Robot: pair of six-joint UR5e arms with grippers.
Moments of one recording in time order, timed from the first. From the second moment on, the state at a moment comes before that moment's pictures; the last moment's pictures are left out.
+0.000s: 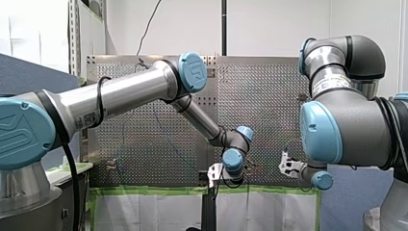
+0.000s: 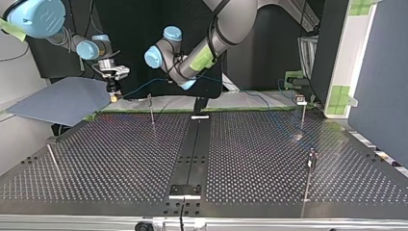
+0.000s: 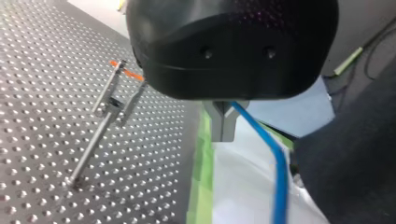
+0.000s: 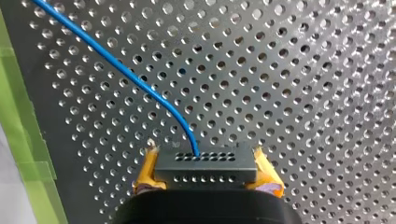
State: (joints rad) left arm -0.83 -2.76 -1.02 -3.11 -2.03 -2.02; right arm 1.56 -0.57 1.75 -1.18 1.08 1.76
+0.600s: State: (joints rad) left arm -0.82 -2.76 -0.99 -2.95 -2.02 -2.04; right arm 1.55 -0.57 1.72 -1.17 1.08 1.77
